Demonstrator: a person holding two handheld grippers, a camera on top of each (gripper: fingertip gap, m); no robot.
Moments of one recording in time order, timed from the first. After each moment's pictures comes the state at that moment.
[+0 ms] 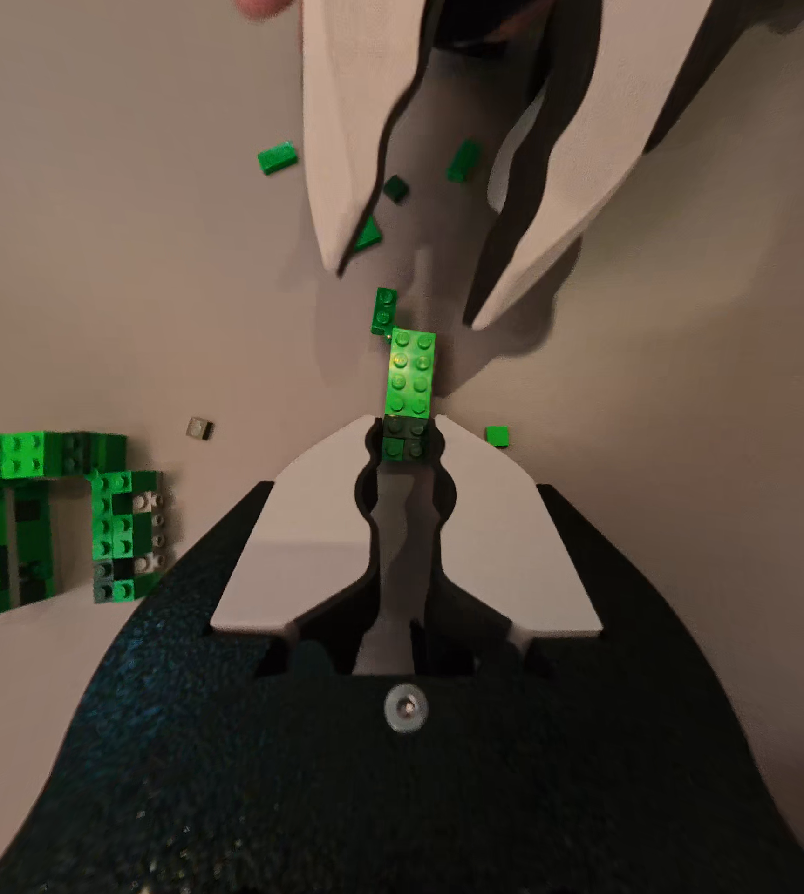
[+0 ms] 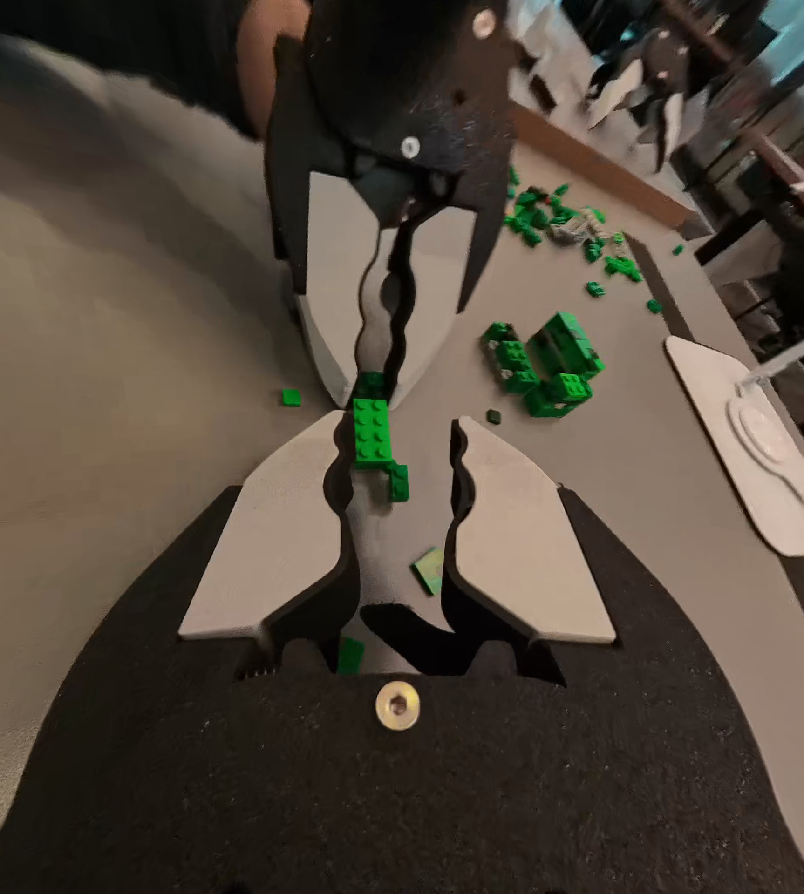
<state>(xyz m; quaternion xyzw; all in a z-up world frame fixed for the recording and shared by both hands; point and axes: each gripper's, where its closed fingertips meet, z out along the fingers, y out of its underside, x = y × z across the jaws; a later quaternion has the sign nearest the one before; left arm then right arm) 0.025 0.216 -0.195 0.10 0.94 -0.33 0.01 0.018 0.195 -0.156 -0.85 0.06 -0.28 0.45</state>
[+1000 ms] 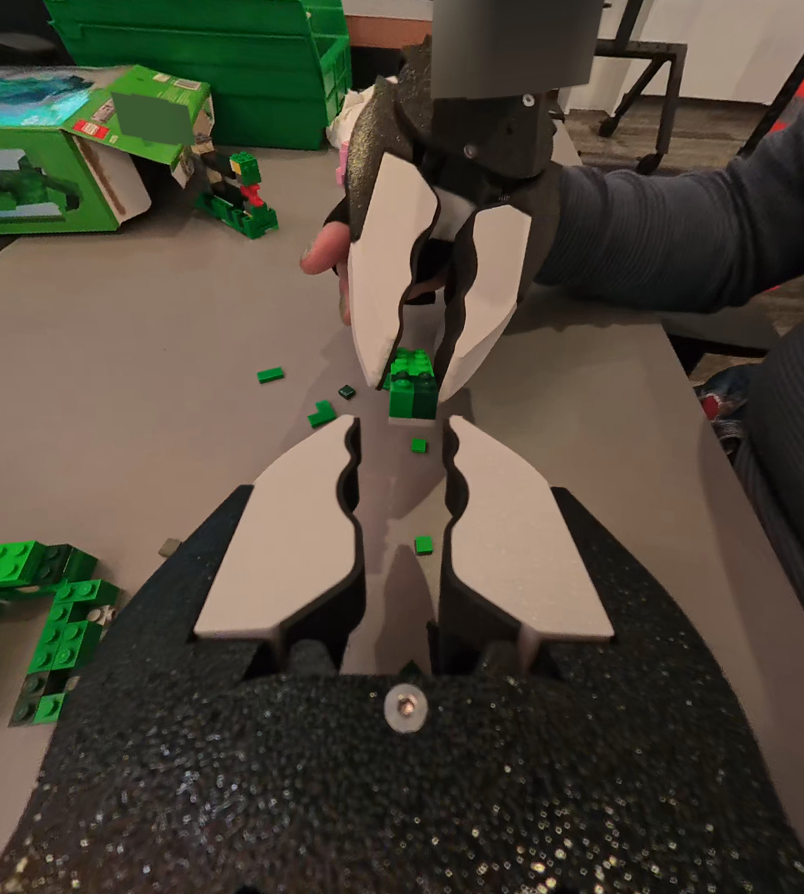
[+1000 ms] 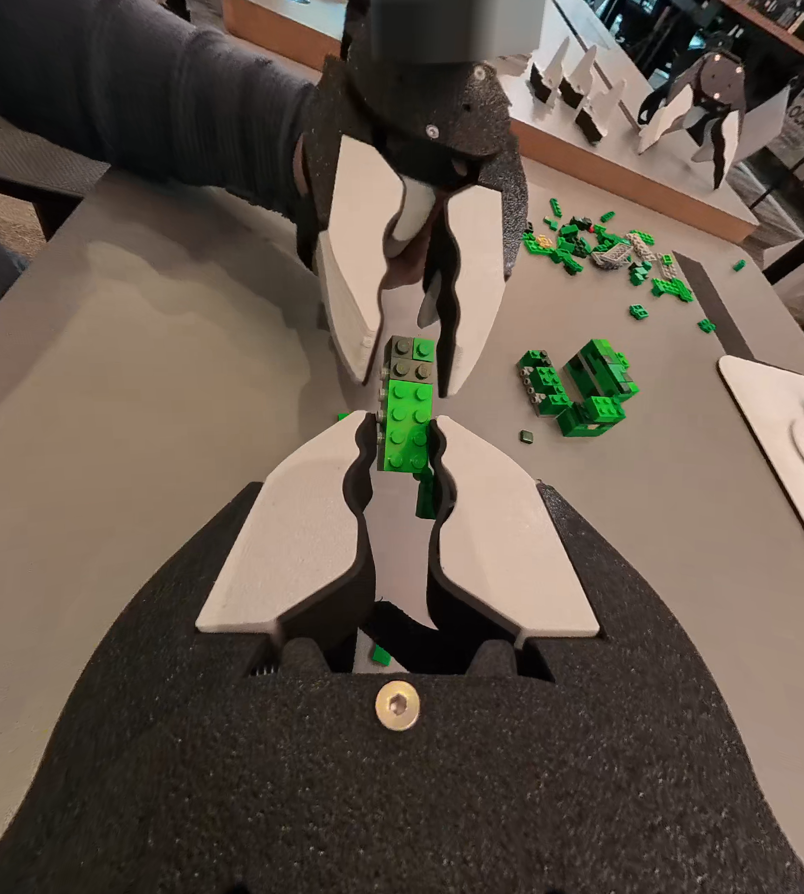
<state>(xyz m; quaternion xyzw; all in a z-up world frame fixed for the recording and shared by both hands) -0.005 0.200 -0.132 0.09 0.82 -0.56 -0.08 -0.006 0.195 -0.133 -0.85 0.05 -0.21 0.49</state>
